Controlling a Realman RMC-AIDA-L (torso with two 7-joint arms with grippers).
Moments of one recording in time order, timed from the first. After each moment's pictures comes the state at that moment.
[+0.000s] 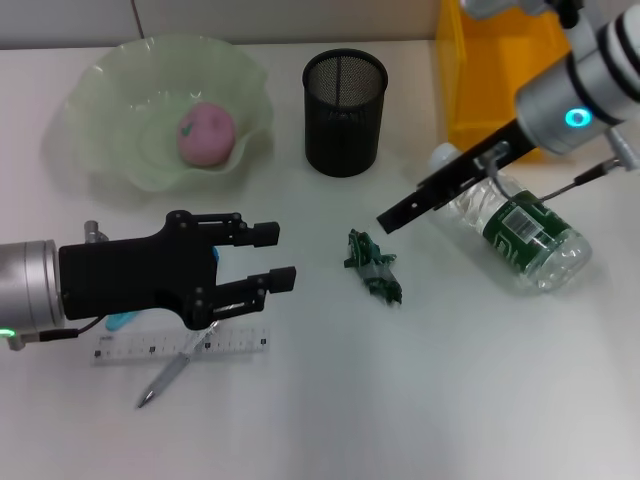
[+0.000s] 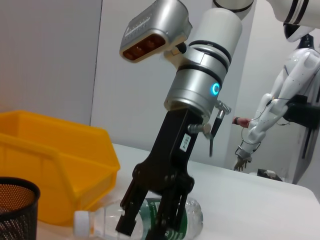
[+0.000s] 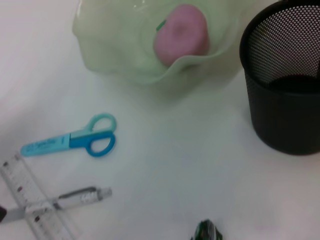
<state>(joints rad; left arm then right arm) -0.33 -2.05 1.14 0.78 1.61 1.58 -1.27 0.87 2.08 -1.14 -0.91 -2.47 -1.45 2.48</state>
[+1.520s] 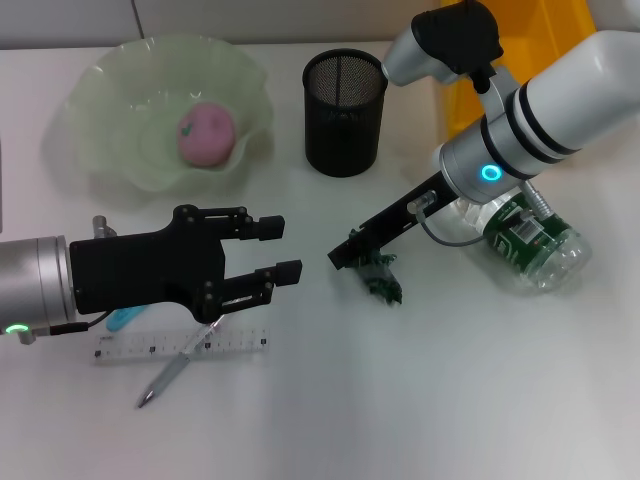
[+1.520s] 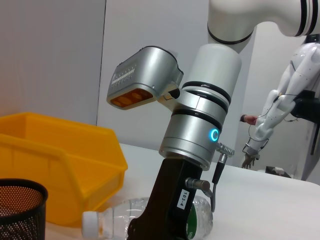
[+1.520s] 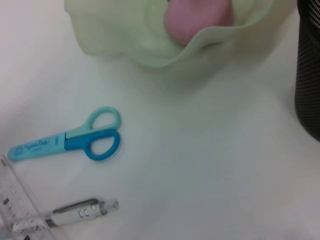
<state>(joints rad) -0.34 -2.06 1.14 0.75 1.61 1.54 -1.23 0.95 2.09 -1.36 -0.59 -2.29 -1.16 2.47</state>
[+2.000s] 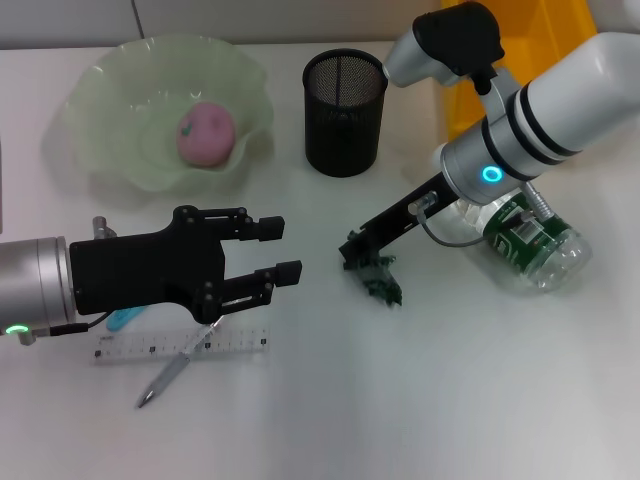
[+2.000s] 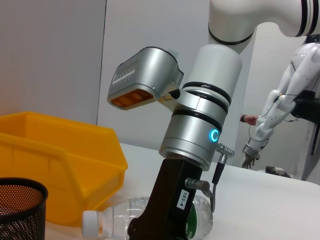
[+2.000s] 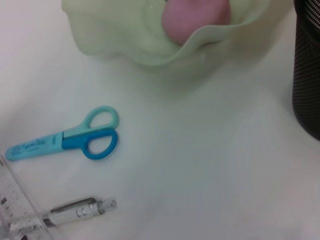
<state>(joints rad) -0.34 -2.06 1.14 0.75 1.61 1.54 -1.23 0.94 2.09 -1.36 -0.59 -2.29 -1.15 2.47</state>
